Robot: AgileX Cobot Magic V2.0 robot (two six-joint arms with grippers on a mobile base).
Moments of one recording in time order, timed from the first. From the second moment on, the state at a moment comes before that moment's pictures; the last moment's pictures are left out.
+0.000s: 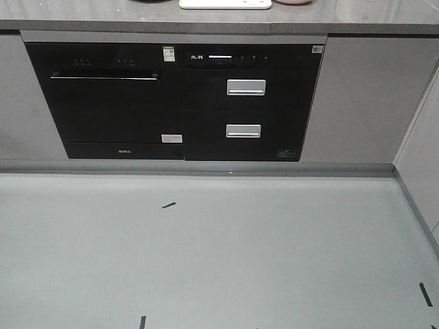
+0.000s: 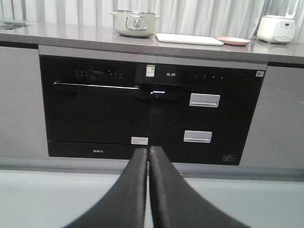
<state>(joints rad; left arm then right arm) -0.04 -0.01 0.03 0.00 0.15 -0.14 -0.03 -0.01 0.03 -0.09 0.06 0.19</state>
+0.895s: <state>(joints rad) -0.04 -0.01 0.03 0.00 0.15 -0.14 -0.03 -0.01 0.03 -0.09 0.06 0.19</state>
